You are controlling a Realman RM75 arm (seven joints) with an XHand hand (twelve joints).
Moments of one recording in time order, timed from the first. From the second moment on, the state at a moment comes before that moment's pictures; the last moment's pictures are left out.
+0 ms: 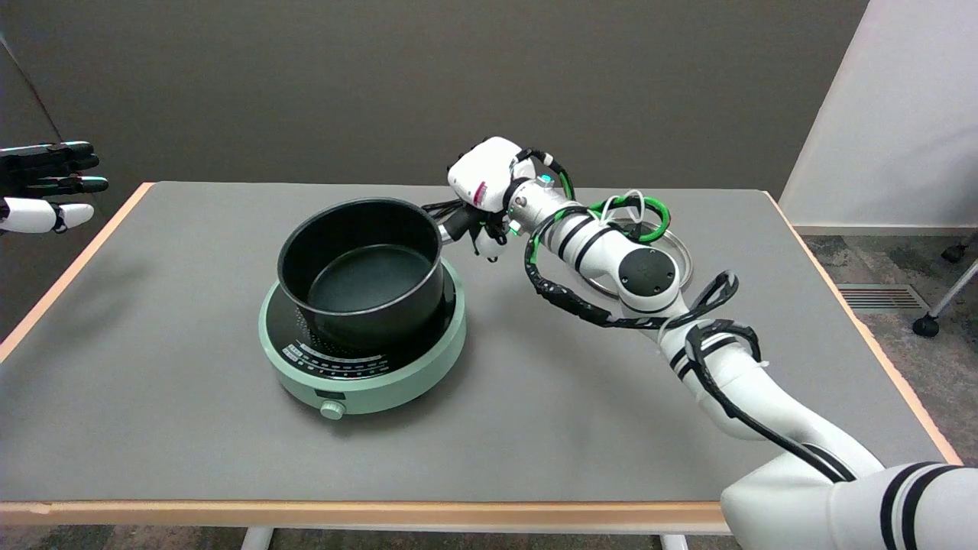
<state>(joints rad) 0.55 -1.42 -1.73 1.16 -1.77 0.26 1.63</state>
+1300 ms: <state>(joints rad) 0.50 -1.31 -1.73 1.26 -1.64 0.21 1.67</state>
